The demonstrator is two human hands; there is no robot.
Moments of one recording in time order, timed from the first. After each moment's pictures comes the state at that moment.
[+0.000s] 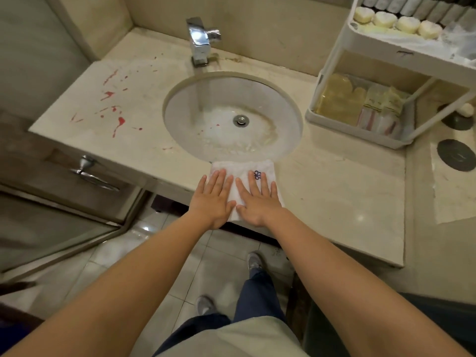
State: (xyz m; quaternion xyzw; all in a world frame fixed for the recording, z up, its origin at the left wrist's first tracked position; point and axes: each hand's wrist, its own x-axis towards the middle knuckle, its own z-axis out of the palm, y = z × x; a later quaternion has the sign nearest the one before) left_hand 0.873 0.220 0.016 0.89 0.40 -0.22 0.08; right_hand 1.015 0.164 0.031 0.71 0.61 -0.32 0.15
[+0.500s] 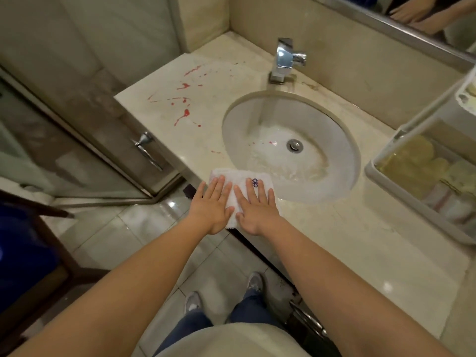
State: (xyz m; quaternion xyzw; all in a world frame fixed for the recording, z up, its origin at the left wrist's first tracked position) left_hand 0.836 0.240 0.028 0.78 0.56 -0.24 0.13; right_hand 0.985 0.235 0.030 0.57 0.75 -0.26 0.21
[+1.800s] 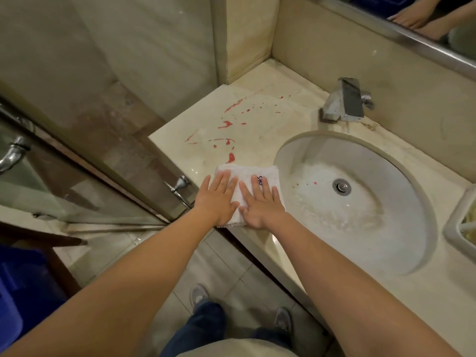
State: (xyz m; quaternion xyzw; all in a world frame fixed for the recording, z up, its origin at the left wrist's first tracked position) left_hand 0.706 0.423 0.029 0.78 0.56 -0.25 0.12; right_hand 0.850 0.409 0.035 0.59 0.72 -0.30 0.21
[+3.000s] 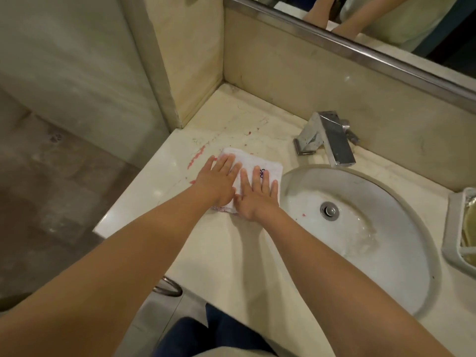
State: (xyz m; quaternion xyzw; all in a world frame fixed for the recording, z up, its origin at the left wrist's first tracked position) left_hand 0.760 0.667 0.030 0.87 0.40 -0.28 0.07; right_hand 0.866 0.595 0.032 0.75 0.56 -0.32 0.14
